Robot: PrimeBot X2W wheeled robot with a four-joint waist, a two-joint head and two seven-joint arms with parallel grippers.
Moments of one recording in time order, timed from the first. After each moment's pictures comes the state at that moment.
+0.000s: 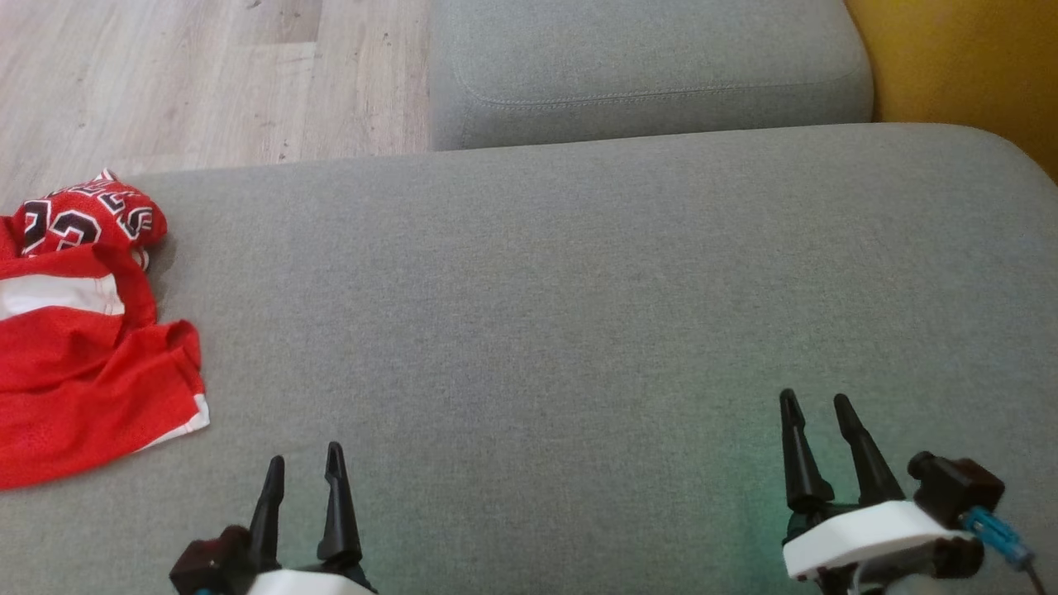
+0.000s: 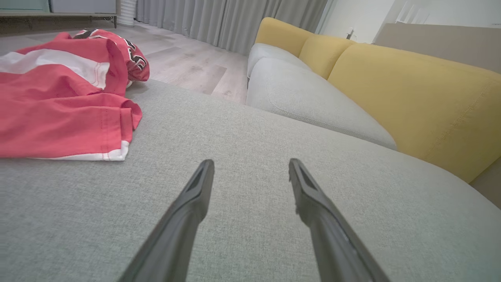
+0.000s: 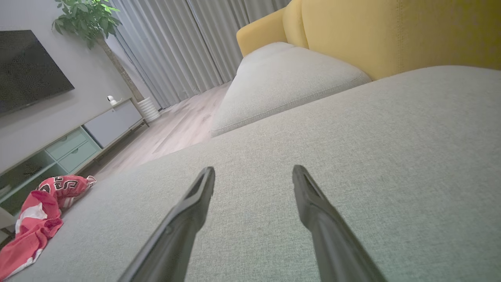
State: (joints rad) left arm 0.10 0.05 -0.17 0.22 -0.43 0.01 -0.18; right arm 0.05 -0.04 0.09 0.28 0.41 0.13 -0.18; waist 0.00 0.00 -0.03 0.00
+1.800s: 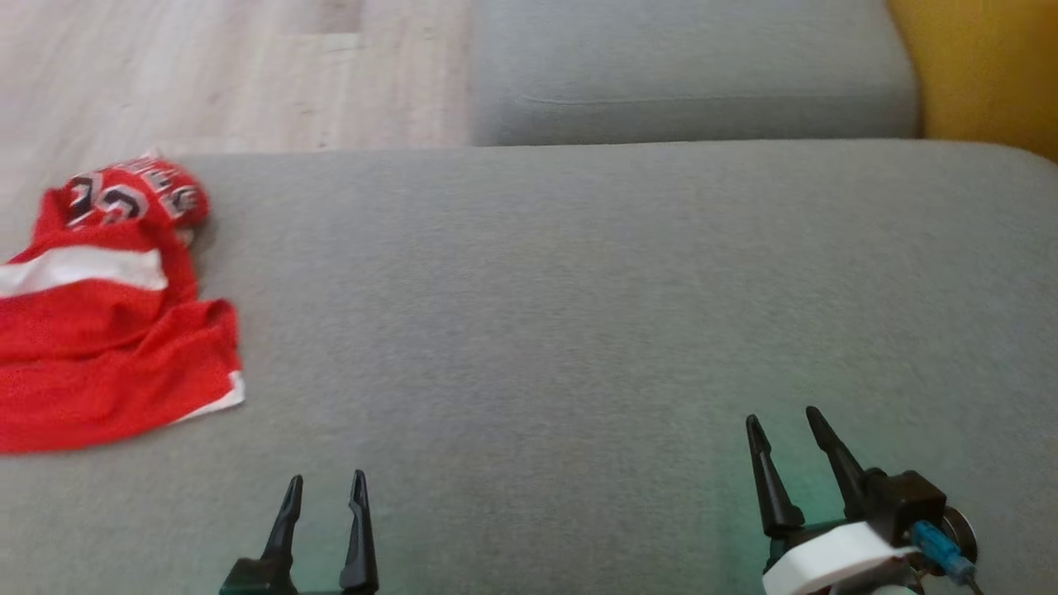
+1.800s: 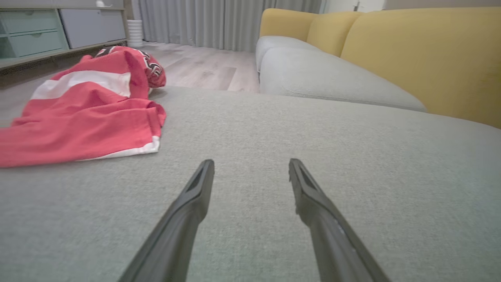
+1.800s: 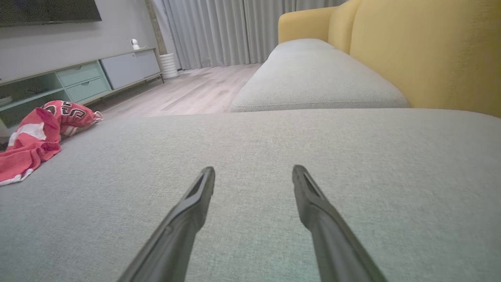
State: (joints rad) left arm 0.11 0.05 -0.20 0.32 -0.22 0.04 -0.25; right arm 0.05 -0.04 0.12 0.34 0.11 0.13 -0.25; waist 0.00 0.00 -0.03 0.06
